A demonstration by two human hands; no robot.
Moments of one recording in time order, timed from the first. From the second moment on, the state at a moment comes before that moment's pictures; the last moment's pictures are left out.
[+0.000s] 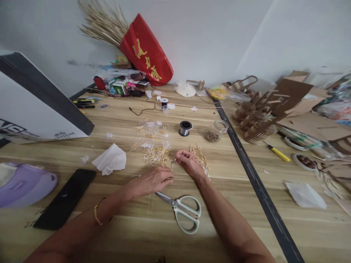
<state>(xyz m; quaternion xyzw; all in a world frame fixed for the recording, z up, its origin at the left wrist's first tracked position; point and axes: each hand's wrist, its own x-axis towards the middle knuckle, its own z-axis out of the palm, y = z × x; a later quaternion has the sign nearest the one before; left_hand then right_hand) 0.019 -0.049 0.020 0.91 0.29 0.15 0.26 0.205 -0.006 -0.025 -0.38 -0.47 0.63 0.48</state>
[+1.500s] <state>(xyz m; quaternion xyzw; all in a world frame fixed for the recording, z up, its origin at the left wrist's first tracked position) 0.014 -0.010 -0.017 0.62 0.42 0.38 0.55 0.191 -0.023 -0.022 -0.43 -0.70 0.45 0.34</state>
